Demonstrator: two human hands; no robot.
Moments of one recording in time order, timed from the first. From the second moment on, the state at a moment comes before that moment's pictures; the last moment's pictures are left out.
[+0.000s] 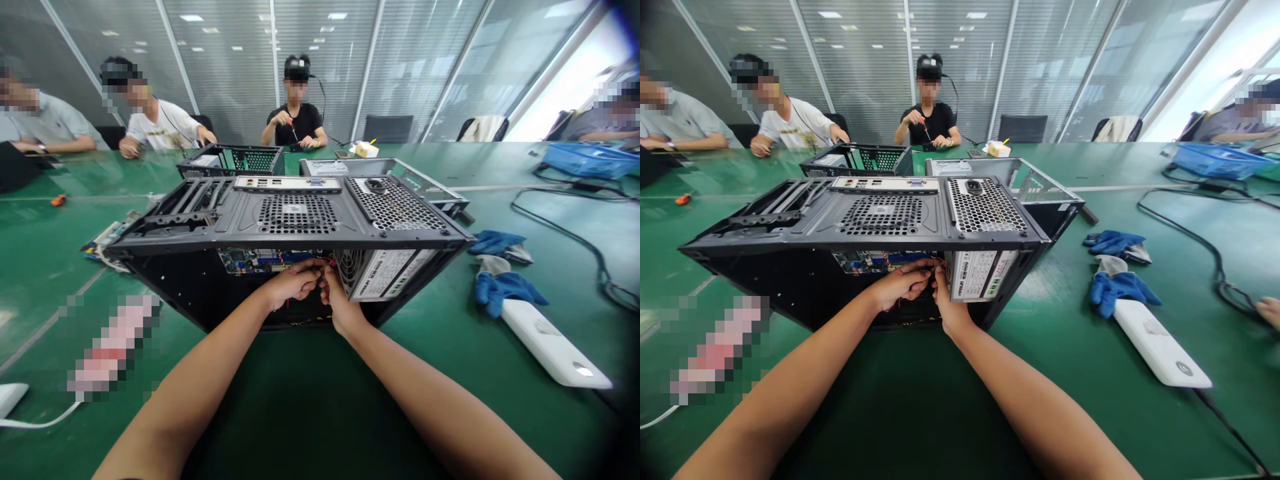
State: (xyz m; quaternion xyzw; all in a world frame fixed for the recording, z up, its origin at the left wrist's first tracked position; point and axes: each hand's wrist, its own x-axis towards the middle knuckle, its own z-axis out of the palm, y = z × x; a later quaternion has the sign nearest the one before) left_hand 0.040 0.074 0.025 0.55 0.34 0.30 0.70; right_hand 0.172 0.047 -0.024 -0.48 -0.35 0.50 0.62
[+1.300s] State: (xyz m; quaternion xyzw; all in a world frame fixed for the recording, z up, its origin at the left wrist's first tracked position) left_hand 0.038 0.077 0.022 0.49 0.35 0.19 0.78; right_hand 0.177 0.061 -0.013 -0.42 -0.39 0.53 0.63
